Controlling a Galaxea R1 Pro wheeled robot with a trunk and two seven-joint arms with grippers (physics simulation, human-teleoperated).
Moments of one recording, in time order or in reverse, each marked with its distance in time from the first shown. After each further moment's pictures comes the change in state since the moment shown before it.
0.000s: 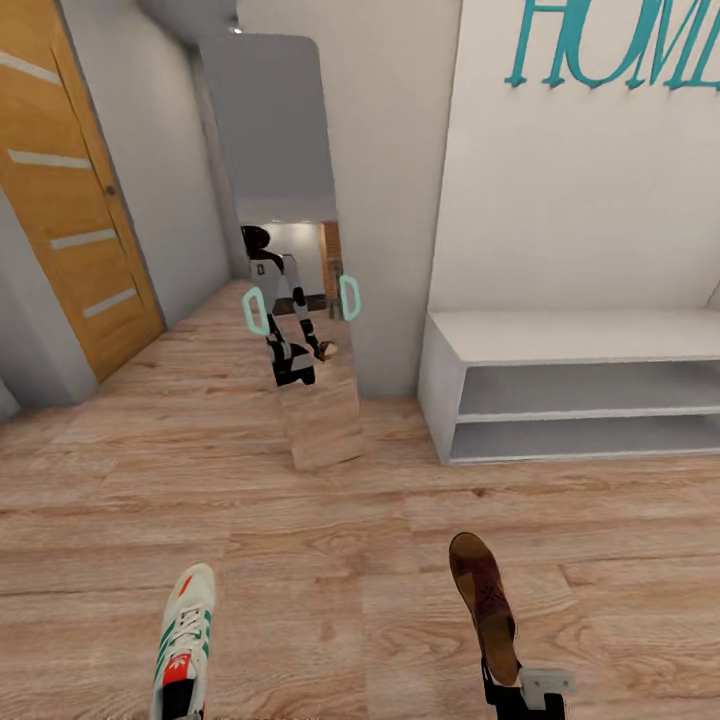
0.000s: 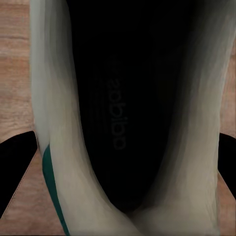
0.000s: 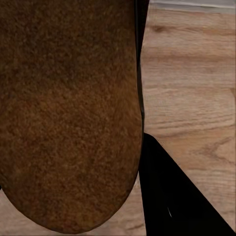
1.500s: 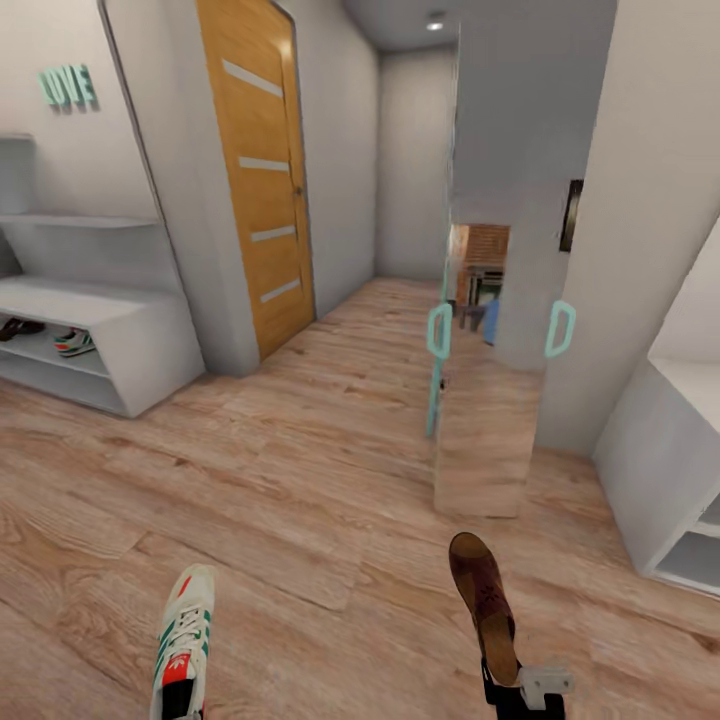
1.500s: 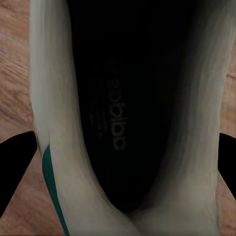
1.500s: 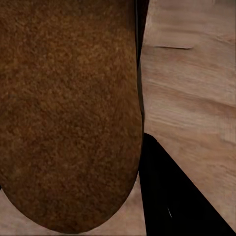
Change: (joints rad) left arm 0.000 0.000 0.000 0.000 0.003 -0.001 0.000; right arm 0.000 0.000 0.000 0.000 0.000 0.000 0.000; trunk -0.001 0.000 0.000
